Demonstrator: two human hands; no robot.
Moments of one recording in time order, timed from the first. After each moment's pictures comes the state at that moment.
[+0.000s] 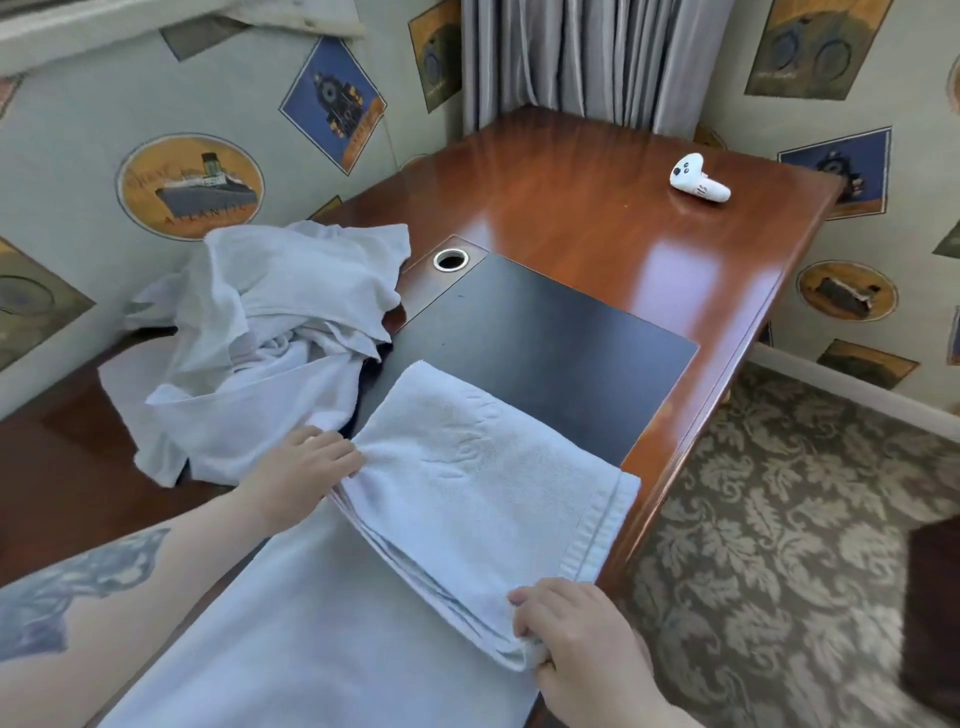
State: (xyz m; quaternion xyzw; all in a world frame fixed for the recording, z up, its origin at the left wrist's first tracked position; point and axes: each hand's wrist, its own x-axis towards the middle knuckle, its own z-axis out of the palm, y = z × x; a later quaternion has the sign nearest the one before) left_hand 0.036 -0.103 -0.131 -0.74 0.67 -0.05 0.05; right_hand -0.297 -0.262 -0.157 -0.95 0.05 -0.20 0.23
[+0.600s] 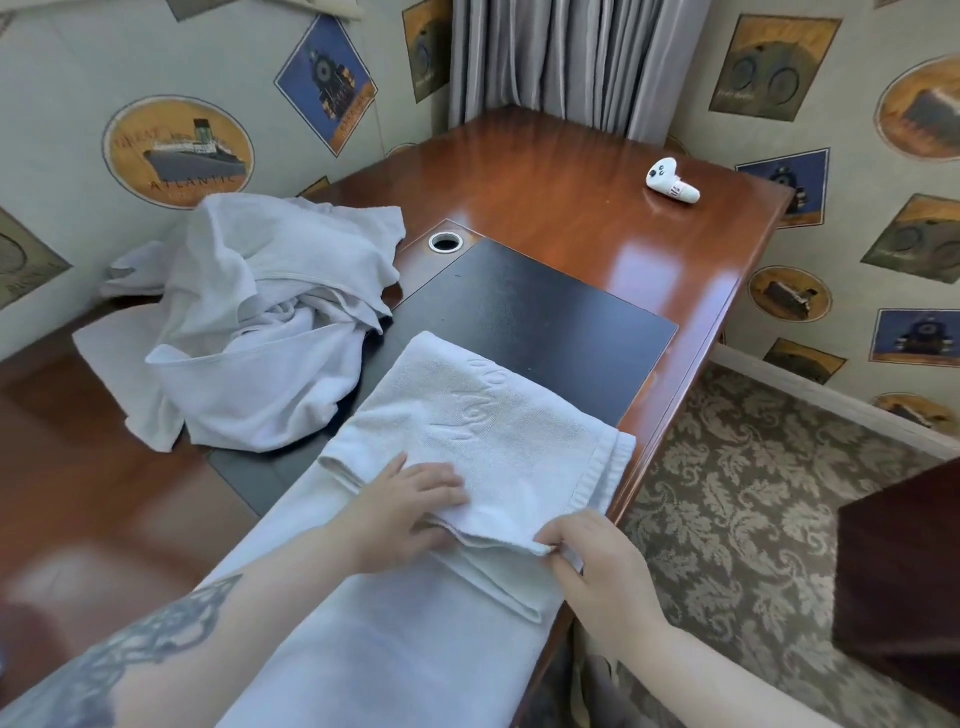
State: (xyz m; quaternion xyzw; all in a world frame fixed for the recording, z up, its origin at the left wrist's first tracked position) left_hand -0.062 -0.101 -0.175 -0.74 0.63 0.18 -0.13; right_hand -0.303 -0.238 -0.157 -0.88 0.26 -0.18 0.35
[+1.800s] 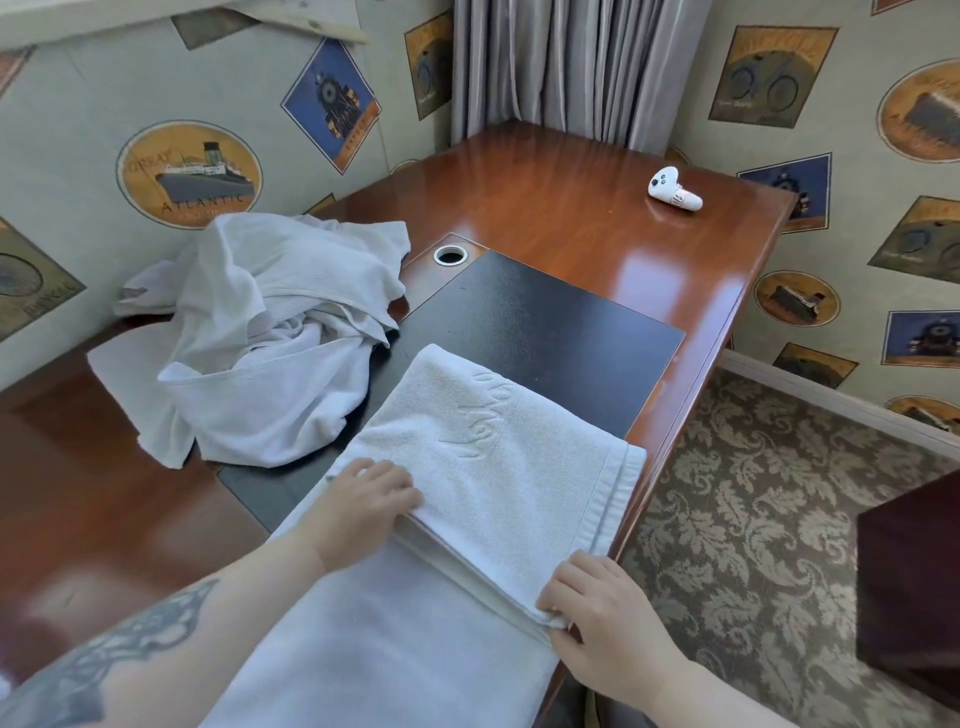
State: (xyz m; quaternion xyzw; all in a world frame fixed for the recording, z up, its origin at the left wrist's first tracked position) left_hand -0.031 -0.083 -0.156 -0.71 0.70 -0.09 -0.06; right_hand -0.313 -0.234 -0.174 -0.97 0.07 -0.14 0.17
